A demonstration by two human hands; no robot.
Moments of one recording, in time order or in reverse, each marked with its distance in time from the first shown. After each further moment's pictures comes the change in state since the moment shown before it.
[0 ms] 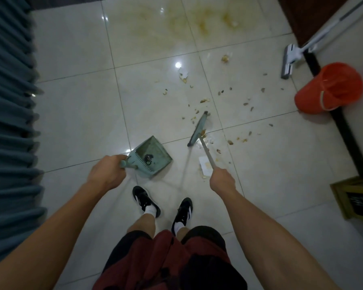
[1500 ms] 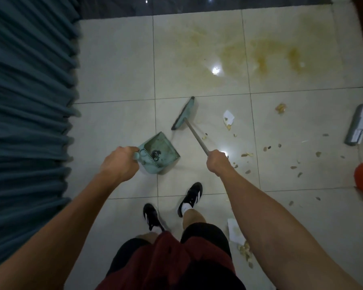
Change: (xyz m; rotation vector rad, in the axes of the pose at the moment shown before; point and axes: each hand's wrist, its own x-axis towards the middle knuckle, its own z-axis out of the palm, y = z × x) left_hand 0.400 -0.057 -0.273 -0.035 -0.051 -0.182; right_hand 0.311 -0.422 -0.268 0.136 -0.162 -0.207
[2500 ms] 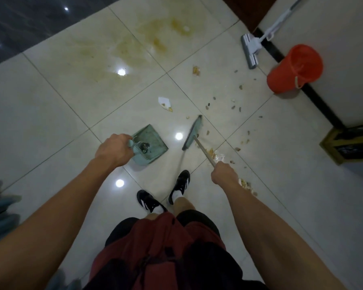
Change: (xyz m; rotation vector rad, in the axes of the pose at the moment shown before) left_hand 0.076 0.064 -0.048 0.260 -0.156 0.621; right_hand -0.155 0.047 0.083 0.188 0.153 0.645
